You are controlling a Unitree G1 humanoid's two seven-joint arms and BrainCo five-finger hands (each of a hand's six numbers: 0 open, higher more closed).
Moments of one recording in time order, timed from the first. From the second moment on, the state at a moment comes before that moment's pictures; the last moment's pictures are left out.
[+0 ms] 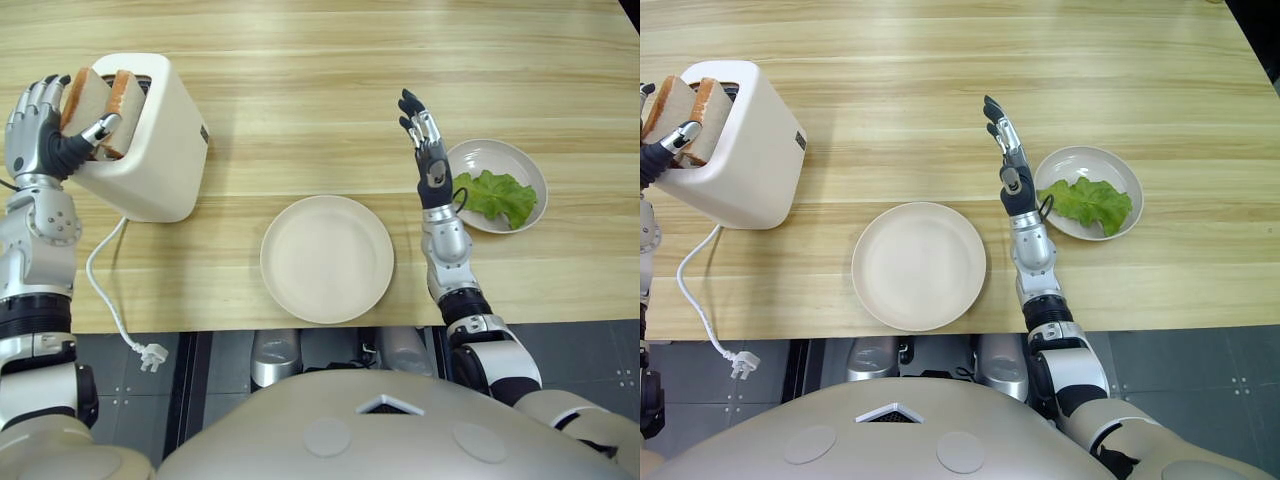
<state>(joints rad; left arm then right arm) -0.15 0.81 0.15 0.43 0.53 -0.18 0.21 -0.28 -0.06 0.03 0.71 -0.11 -0.97 0.06</state>
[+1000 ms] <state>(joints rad) -0.18 0.78 0.22 0.60 0.38 -0.28 0.25 -0.28 -0.07 0.05 0.73 -0.16 -0.99 0.02</state>
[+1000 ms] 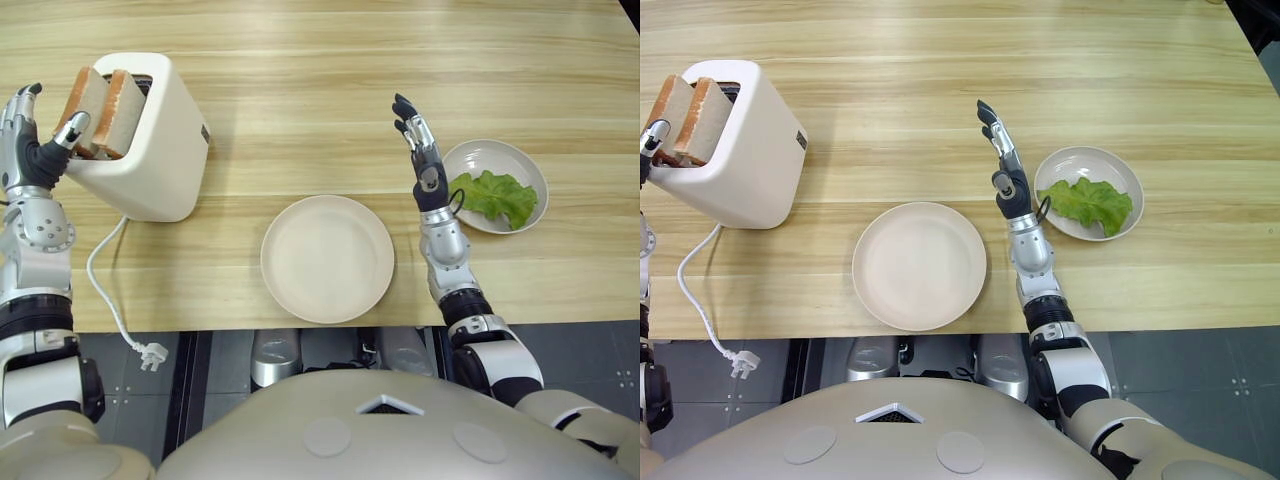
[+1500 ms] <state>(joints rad) -0.19 0.78 0.14 0.55 0.47 -0.27 0.30 -0.27 -0.08 0.06 0.73 -0.19 -1.01 0.00</state>
